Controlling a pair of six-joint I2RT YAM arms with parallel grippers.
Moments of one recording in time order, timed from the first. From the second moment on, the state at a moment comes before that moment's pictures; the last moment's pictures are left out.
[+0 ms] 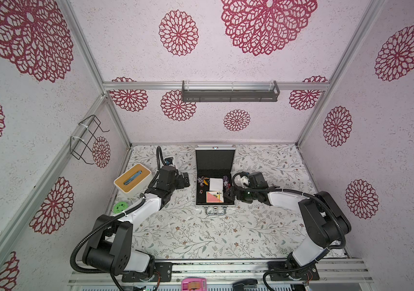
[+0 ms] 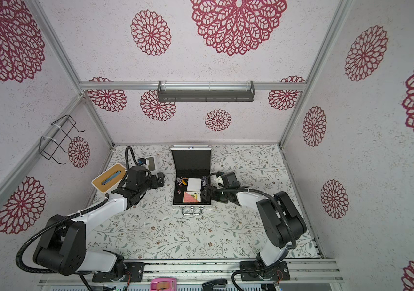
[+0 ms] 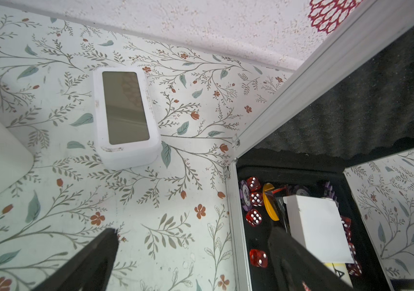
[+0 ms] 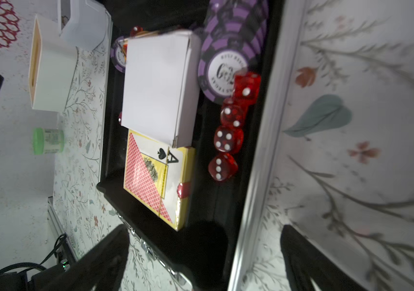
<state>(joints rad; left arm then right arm) -0.31 1.43 0.78 0.04 -0.11 -0.38 0.43 1.65 0.89 -0.12 -0.46 0.51</state>
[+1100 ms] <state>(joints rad) -0.29 1.42 0.60 0.17 0.06 -0.53 0.26 2.02 1.77 -0.35 -0.63 0.46</state>
